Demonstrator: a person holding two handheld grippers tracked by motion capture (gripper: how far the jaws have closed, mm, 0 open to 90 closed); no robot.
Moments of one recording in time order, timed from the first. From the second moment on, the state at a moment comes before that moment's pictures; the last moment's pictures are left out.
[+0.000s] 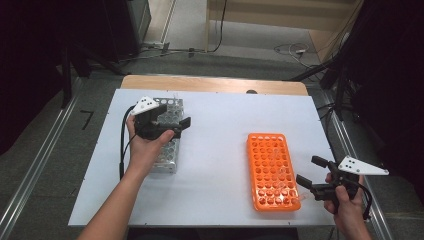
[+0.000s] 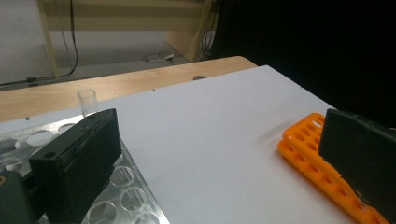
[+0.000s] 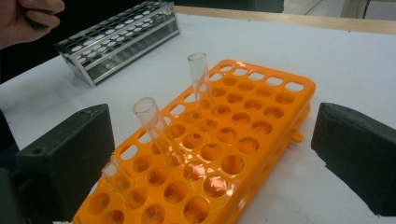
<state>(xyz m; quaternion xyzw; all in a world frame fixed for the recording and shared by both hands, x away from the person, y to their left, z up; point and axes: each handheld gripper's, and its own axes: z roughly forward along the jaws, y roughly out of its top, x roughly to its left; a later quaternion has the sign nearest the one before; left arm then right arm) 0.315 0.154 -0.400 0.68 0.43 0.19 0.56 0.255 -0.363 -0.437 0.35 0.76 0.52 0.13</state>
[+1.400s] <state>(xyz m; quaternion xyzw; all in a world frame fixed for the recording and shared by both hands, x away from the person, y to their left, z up) 0.244 0.162 -0.431 0.68 0.43 0.18 0.57 0.216 -0.368 -0.477 0.29 0.83 0.48 0.04</state>
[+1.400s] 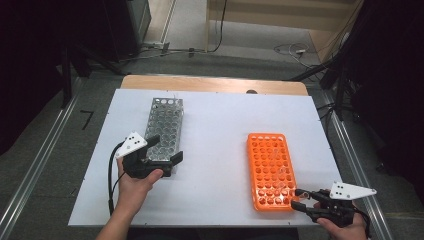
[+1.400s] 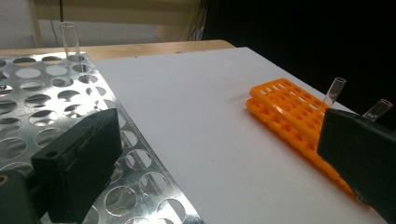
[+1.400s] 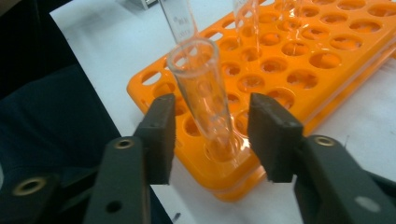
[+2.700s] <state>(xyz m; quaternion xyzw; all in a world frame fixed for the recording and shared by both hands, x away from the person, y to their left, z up) 0.247 0.157 -0.431 0.69 0.42 0.17 0.57 0.229 -0.366 -0.431 0.30 0.81 0.50 0.07</state>
